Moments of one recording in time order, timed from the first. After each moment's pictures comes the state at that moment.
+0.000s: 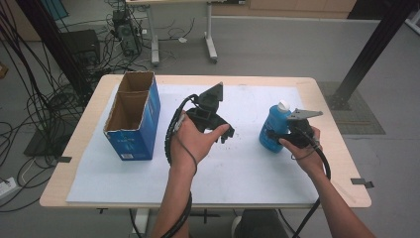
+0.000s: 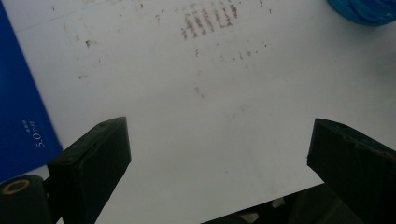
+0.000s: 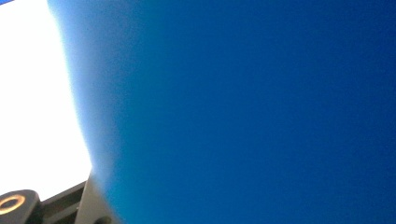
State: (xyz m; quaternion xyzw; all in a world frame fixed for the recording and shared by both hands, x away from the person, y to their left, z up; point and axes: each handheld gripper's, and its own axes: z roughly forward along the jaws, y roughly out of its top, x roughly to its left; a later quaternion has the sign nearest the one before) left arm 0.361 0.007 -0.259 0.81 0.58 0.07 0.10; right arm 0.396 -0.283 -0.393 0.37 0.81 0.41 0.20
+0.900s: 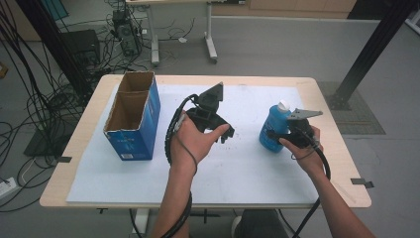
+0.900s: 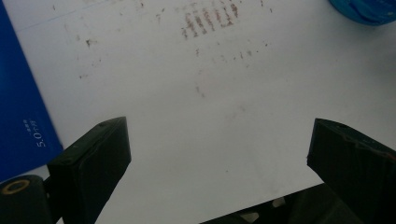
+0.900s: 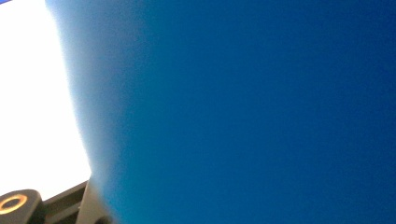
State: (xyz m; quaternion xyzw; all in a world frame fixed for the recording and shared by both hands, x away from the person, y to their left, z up) left arm 0.362 0.008 -0.259 0.81 0.58 0.07 0.10; right arm 0.396 -0.283 -0.393 0.37 0.81 0.41 0.19
